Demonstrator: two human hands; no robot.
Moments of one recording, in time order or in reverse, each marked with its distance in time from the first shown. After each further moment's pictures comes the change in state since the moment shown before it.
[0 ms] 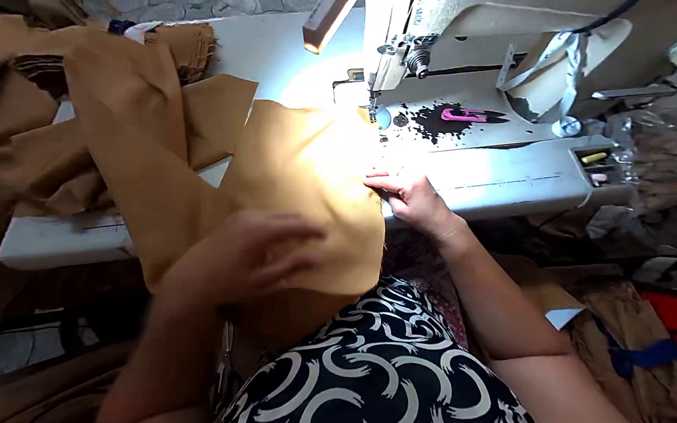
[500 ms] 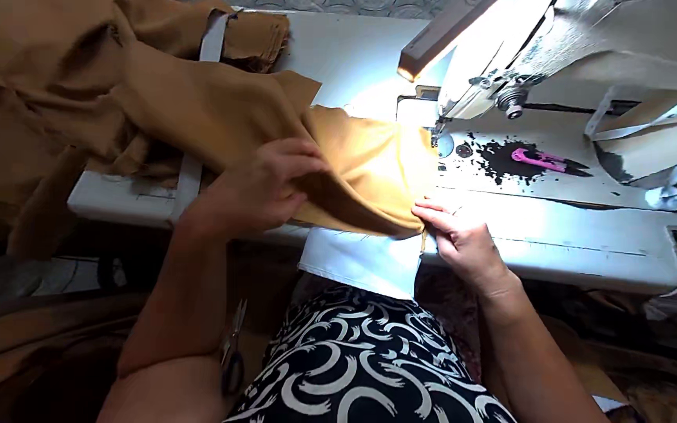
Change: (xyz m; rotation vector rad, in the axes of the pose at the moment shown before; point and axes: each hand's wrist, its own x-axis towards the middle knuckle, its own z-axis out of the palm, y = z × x) left_hand 0.017 -0.071 -0.038 0.239 0.112 -0.207; right_hand -0.002 -0.004 0.000 -0.064 -0.011 -0.023
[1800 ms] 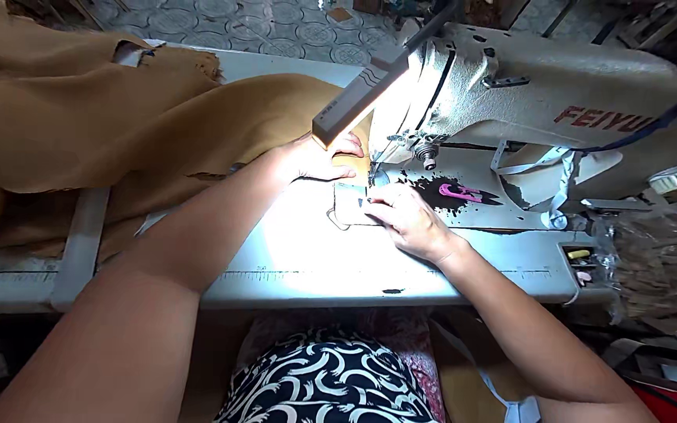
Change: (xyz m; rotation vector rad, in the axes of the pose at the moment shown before) left_hand 0.220 -0.065 0.093 -0.107 -0.151 0.367; right_hand 0.067 0.070 -0.026 -0.276 -0.137 -0.313
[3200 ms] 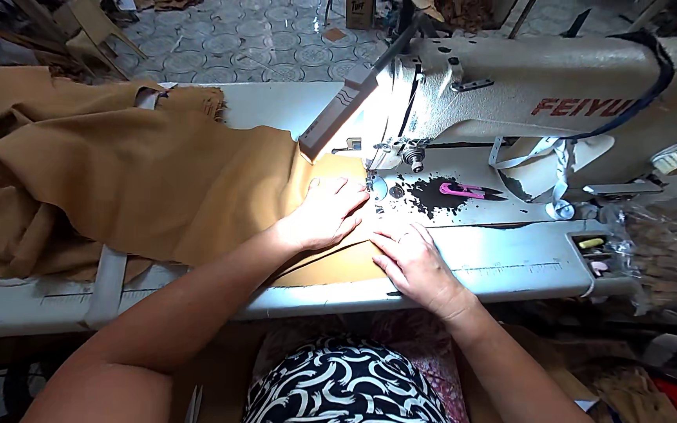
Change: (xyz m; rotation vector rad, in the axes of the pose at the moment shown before) left_hand -0.038 0.089 0.033 0.092 -0.125 -0.282; right_hand -0.035 -0.066 0.004 -0.029 0.040 0.346
